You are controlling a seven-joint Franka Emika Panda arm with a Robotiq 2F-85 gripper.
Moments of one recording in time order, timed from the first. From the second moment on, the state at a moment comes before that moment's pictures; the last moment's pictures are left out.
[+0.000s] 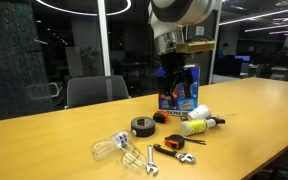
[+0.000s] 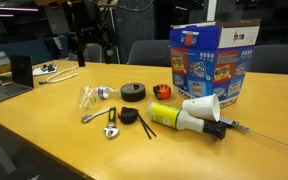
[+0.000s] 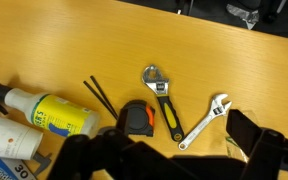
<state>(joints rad) 0.14 -0.21 0.26 -2.16 -0.03 1.72 0.12</state>
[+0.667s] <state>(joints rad) 0.14 -0.21 0.23 -2.16 -0.03 1.73 0.12</state>
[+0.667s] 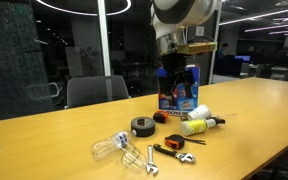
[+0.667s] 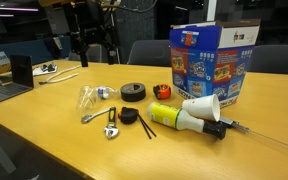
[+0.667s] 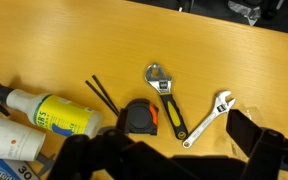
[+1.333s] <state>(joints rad) 0.04 -0.17 0.13 -2.19 -0.11 1.76 0.40</state>
